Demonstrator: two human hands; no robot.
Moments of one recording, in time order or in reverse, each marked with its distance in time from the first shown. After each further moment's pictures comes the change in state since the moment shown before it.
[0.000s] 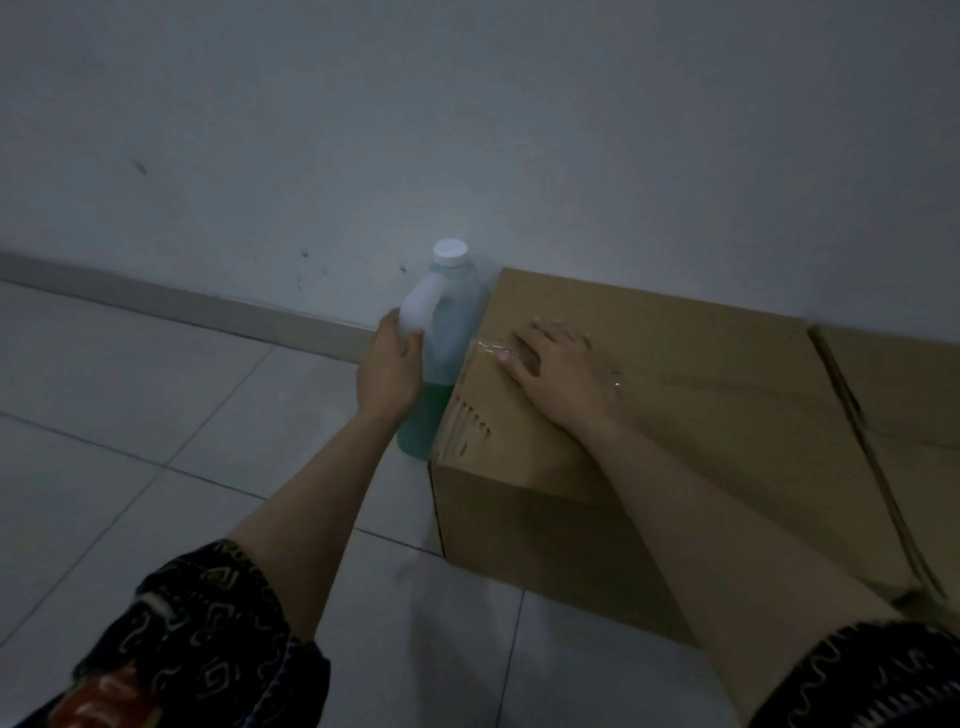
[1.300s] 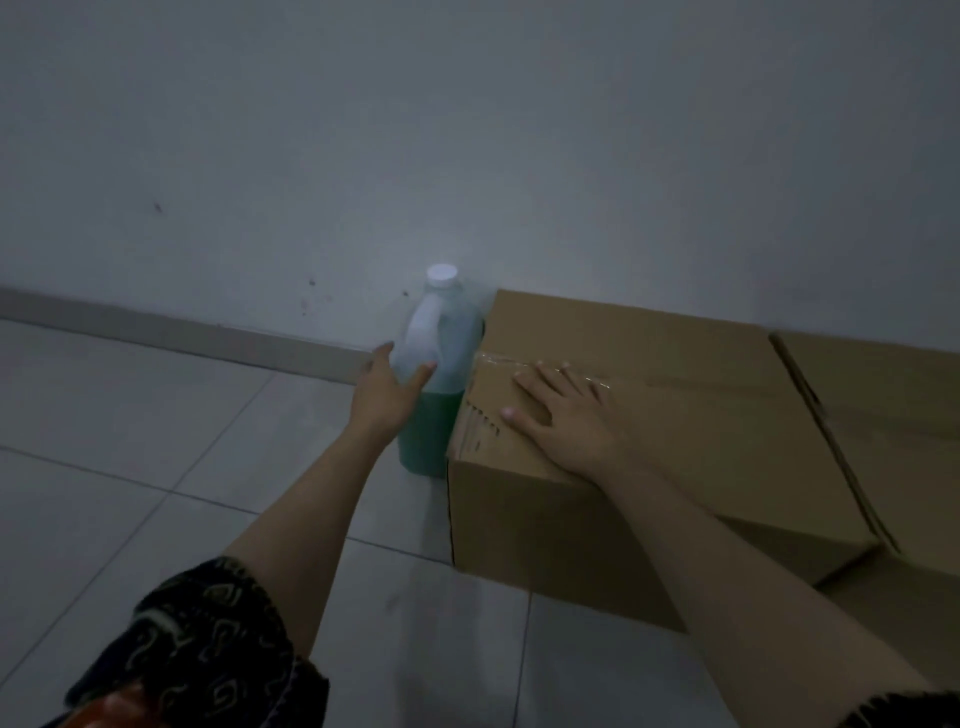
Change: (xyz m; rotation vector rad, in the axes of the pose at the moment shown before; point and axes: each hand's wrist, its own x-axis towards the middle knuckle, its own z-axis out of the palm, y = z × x) left_hand -0.019 -0.004 -0.041 -0.075 -0.185 -0.064; right_hand -0.057 -0.014 -0.011 -0.080 -0.191 0.033
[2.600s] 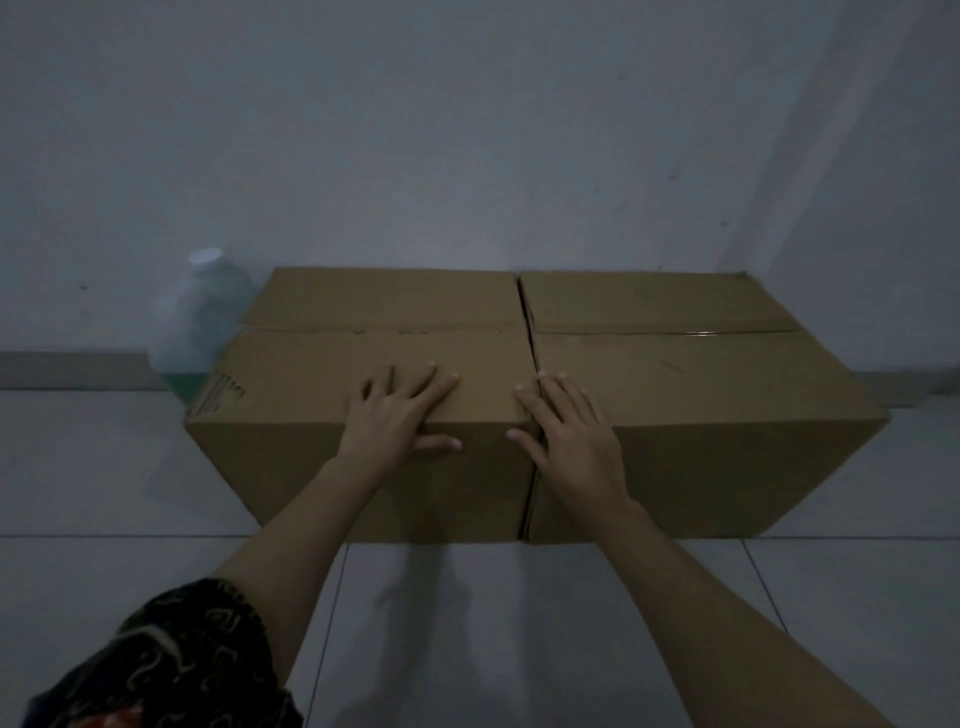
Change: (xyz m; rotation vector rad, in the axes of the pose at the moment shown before) left_hand -0.149 0.096 0.196 0.917 -0.312 0.693; right_hand -0.193 0.213 0.002 -0.244 0.585 0.103
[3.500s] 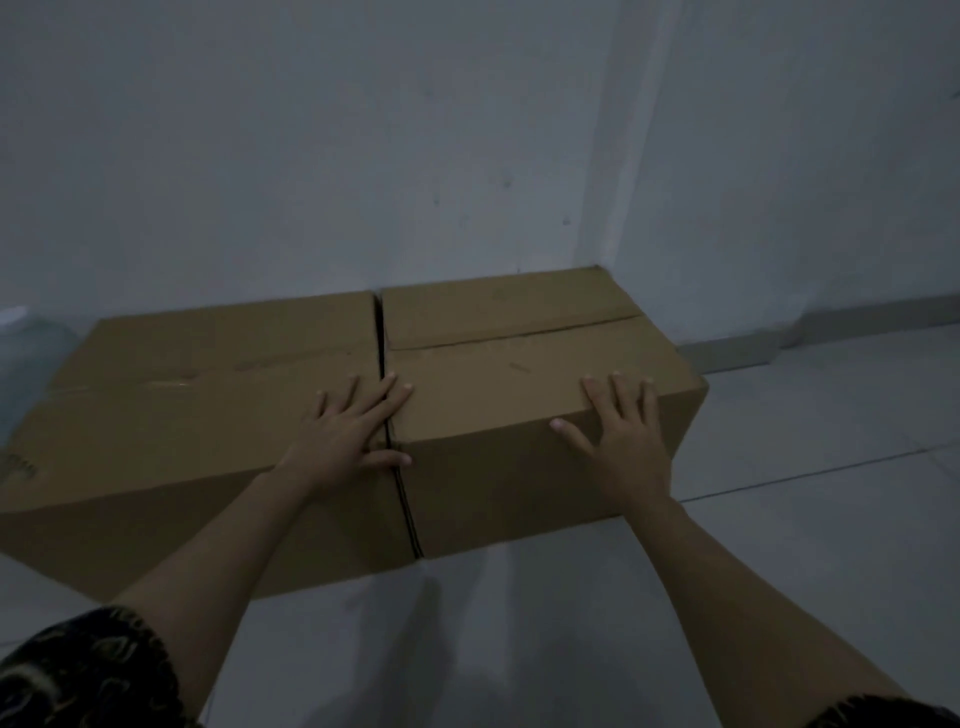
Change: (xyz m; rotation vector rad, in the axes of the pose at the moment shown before) left_hand 0.050 0.081 0.001 -0.039 -0.111 0.240; right_hand -0.059 0.160 -0.055 0.110 -0.130 0.593
